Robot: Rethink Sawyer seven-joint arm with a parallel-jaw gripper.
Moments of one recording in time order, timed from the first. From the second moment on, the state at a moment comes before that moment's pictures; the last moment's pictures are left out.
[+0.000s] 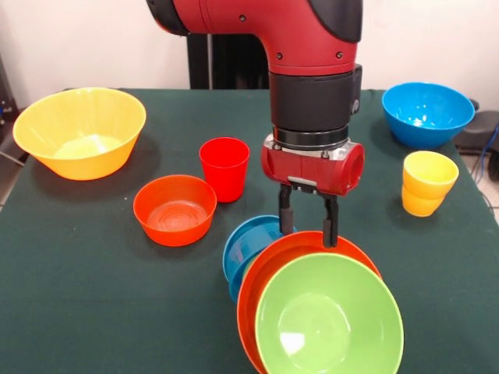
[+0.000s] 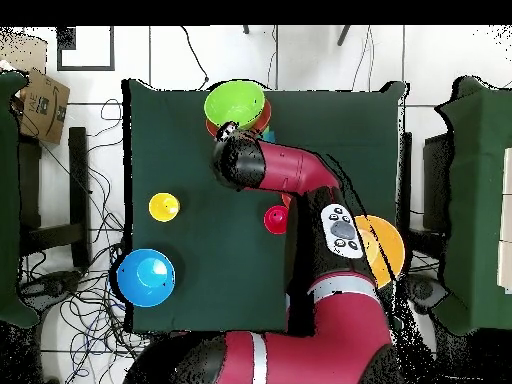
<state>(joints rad) -0.27 -0.49 0.14 1.44 -0.02 0.32 2.19</state>
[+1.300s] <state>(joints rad) -0.21 -0.36 0.05 1.38 -0.02 0.20 2.19</state>
